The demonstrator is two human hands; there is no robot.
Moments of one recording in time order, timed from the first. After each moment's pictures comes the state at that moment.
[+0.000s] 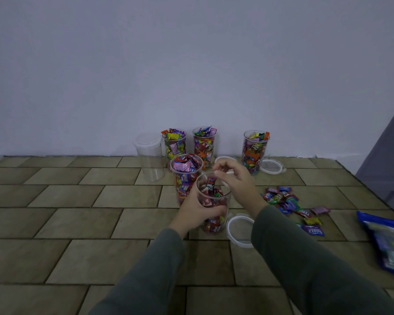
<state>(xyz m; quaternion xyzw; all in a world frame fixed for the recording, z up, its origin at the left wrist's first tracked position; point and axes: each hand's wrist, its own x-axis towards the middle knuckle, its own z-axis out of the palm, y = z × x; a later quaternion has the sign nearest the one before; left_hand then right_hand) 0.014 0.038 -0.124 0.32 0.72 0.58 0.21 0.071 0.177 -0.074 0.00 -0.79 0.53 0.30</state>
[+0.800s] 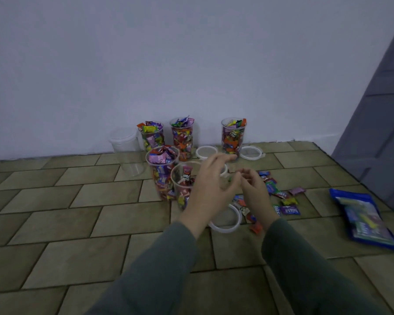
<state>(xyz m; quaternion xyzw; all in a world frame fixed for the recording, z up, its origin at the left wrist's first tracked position) 0.087 0.089 -0.064 0.47 0.74 0.48 -0.08 0.136 0.222 -0.123 -0.23 -0.68 0.63 0.30</state>
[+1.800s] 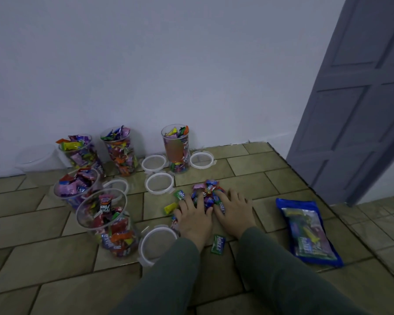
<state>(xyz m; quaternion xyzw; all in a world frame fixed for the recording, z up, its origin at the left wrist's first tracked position) 0.105 0.257 -0.178 0.31 0.94 0.06 0.08 0.174 0.358 -0.190 -0.32 -0.94 0.06 0.06</state>
